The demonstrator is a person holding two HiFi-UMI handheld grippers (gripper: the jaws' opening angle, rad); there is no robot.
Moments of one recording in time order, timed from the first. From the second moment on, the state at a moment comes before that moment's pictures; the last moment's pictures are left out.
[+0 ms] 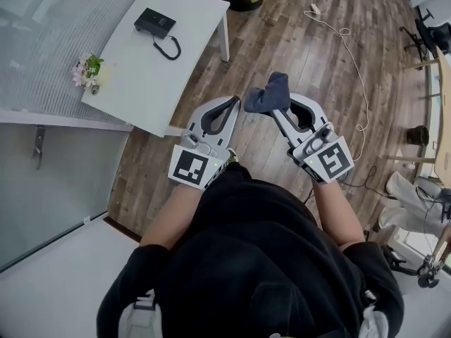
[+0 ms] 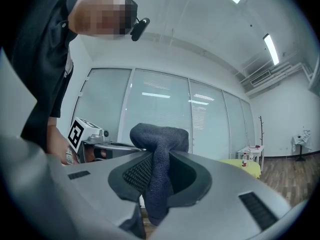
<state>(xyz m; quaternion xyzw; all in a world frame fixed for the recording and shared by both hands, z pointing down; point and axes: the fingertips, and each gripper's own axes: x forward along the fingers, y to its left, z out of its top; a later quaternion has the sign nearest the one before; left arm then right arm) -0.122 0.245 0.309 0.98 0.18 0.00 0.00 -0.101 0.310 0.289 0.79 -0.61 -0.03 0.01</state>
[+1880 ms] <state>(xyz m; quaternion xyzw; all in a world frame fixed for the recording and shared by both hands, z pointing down) 0.133 0.117 0.323 1.00 -0.01 0.03 0.01 0.183 0.170 0.309 0.67 -0.74 -0.01 -0.02</state>
